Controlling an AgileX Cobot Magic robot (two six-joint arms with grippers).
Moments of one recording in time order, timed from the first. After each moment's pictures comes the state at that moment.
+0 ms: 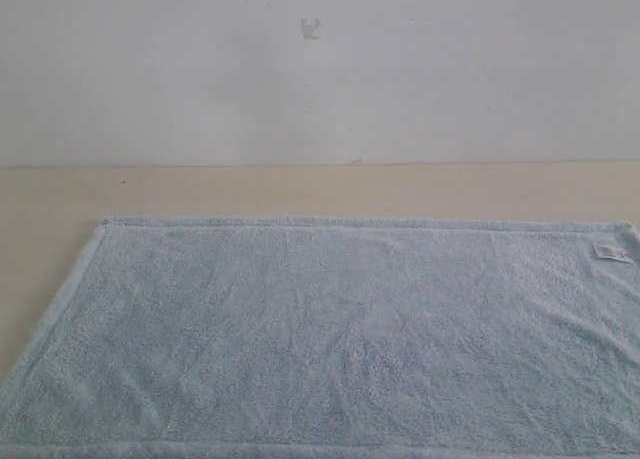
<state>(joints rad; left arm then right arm) -0.13 0.00 0.00 -0.14 0.17 0.18 0.25 0.01 0.00 0.00 0.33 0.03</state>
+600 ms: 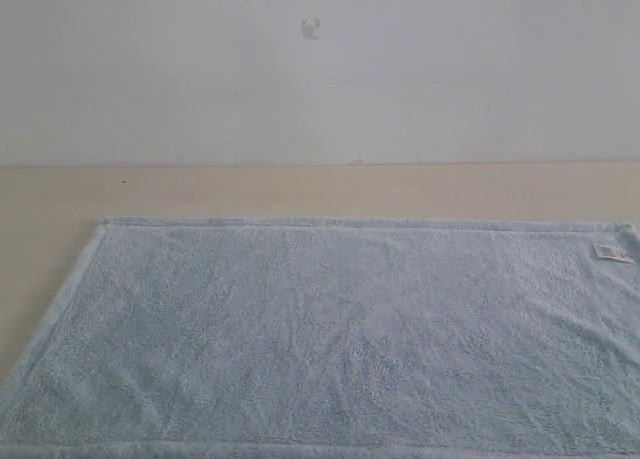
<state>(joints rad) -0.09 0.00 0.00 -0.13 0.17 0.17 0.25 0.01 0.00 0.00 0.33 0.03</state>
